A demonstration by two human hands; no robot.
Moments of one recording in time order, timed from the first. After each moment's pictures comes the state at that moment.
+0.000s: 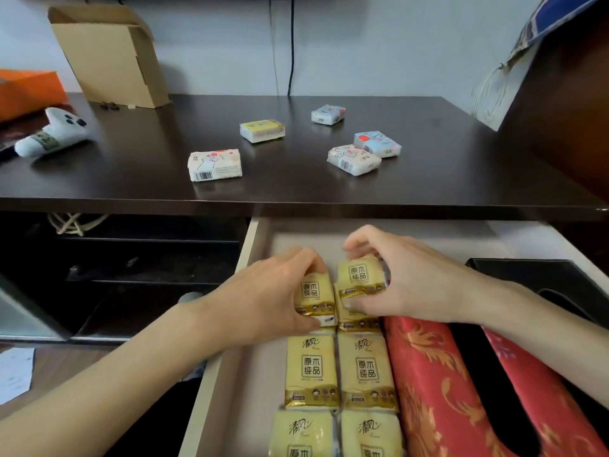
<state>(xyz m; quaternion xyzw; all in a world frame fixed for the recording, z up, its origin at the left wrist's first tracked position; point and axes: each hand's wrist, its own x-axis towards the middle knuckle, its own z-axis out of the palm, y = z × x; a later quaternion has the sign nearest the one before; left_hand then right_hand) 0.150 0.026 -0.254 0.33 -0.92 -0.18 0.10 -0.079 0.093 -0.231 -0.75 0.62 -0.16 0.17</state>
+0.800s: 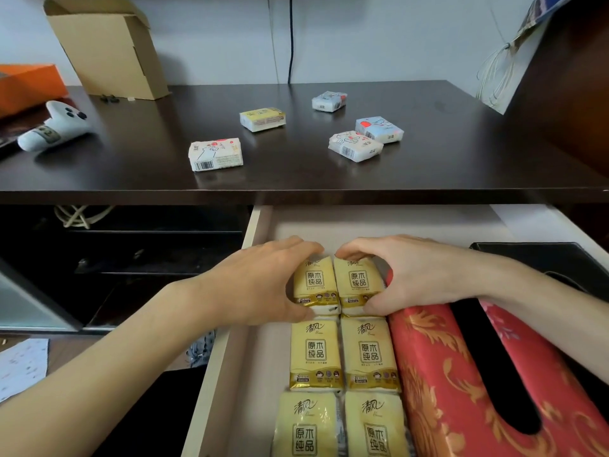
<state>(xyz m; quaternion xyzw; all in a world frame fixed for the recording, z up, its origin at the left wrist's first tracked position) 0.160 0.022 -0.247 0.32 -0.94 -0.11 0.04 -0.077 0.087 -0.223 -0.76 0.60 -0.03 0.23</state>
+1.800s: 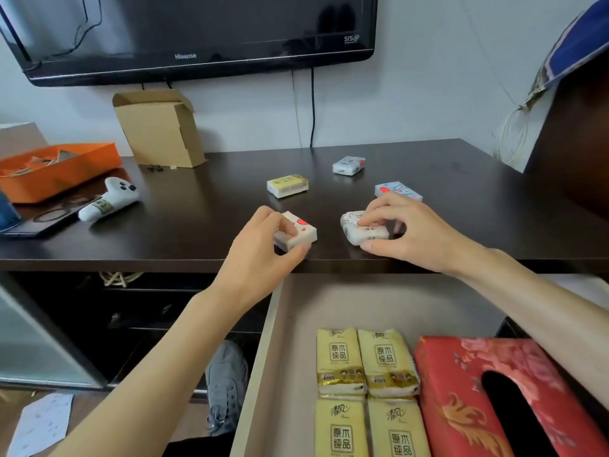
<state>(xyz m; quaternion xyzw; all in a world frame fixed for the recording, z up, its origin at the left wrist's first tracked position) 0.159 -0.057 -0.209 0.43 -0.82 -0.11 0.37 -0.117 -0.025 -0.203 -0.75 0.56 -0.34 0.12</state>
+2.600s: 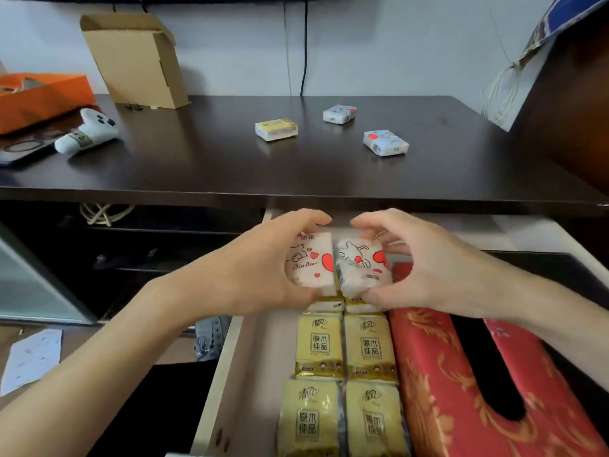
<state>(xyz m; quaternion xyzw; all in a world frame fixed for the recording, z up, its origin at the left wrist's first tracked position) 0.174 0.051 -0.202 0.34 -0.89 -0.26 0.15 -0.073 0.121 -0.204 -0.74 0.59 -0.24 0.22</state>
